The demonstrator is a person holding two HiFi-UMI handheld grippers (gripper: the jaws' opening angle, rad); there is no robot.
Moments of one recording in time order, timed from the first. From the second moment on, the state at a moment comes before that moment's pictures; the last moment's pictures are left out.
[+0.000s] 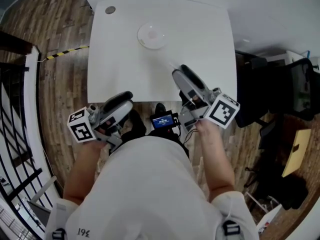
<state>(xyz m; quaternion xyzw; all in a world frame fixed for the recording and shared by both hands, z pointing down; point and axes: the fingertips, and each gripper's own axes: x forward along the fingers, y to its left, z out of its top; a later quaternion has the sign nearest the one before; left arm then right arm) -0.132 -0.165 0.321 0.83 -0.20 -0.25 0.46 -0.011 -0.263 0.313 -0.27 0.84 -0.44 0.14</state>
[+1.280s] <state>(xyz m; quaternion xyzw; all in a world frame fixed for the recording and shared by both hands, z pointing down) -0.126 -0.277 0.413 0.81 -0.29 -0.17 0.49 -0.071 -0.412 0.445 -0.27 0.88 -0.37 -0.11</state>
